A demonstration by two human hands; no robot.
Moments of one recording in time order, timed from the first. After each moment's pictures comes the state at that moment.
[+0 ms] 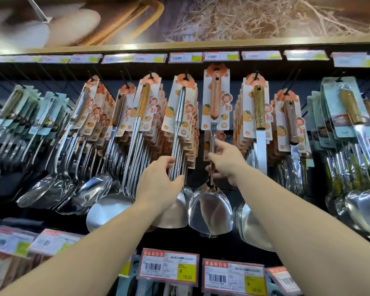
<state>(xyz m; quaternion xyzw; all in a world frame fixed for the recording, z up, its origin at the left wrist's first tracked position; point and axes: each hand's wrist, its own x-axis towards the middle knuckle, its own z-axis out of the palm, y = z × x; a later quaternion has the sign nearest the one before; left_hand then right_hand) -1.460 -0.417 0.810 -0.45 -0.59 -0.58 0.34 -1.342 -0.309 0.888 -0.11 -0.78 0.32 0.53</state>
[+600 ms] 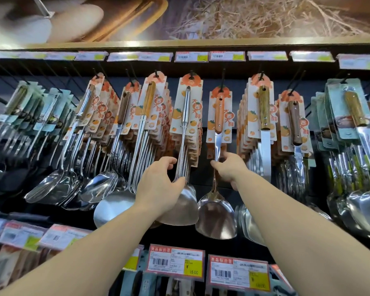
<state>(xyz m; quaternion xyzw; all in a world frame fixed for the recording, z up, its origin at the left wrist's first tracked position) -1.469 -0.428 0.803 -0.46 -0.60 -0.56 0.34 -1.352 -0.296 0.880 -0.21 -0.79 0.25 0.53</state>
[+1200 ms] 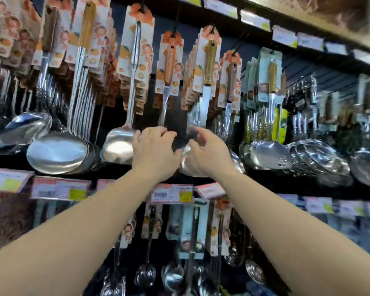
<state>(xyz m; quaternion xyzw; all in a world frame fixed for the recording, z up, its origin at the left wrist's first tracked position) -1.381 -0.393 0.767 -0.52 -0.63 -0.41 0.41 -1.247 -0.338 0.782 -0.28 -0.78 0.00 0.56</state>
